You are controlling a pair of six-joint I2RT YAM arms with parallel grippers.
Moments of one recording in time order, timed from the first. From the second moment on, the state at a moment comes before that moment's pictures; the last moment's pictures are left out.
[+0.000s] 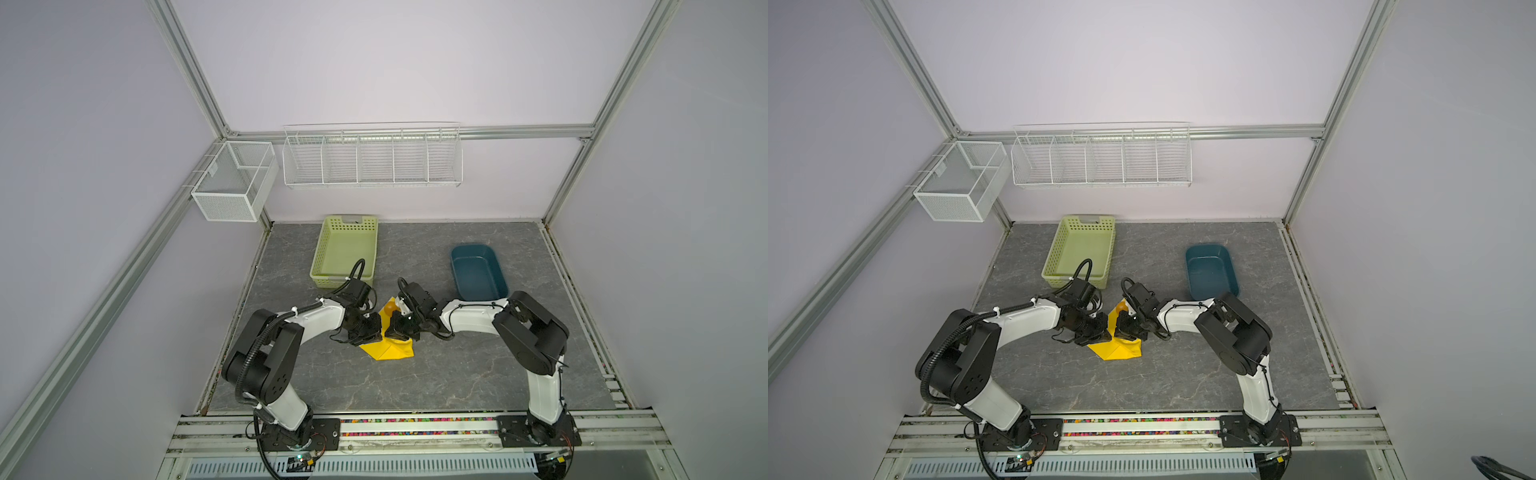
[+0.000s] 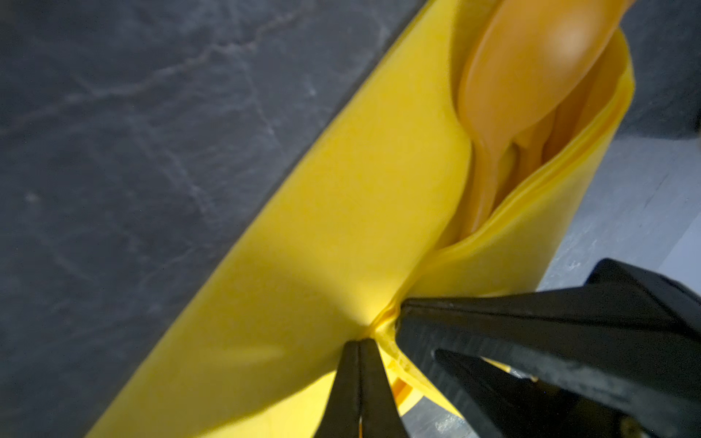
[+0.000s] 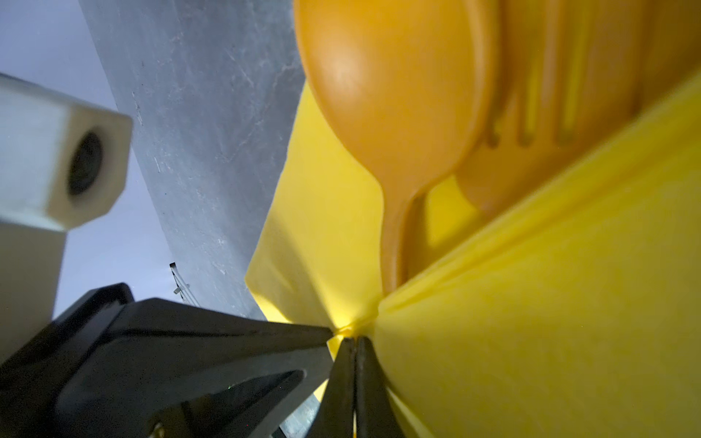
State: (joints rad) left arm -0.51 1.64 0.83 -0.48 0.42 -0.65; right arm 0.86 1.99 1.13 -0.08 -0.45 1.02
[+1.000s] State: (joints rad) left arm -0.52 1.63 0.92 -0.53 0.38 -0.67; right arm 0.86 2.00 1.12 -0.05 -0.46 1.03
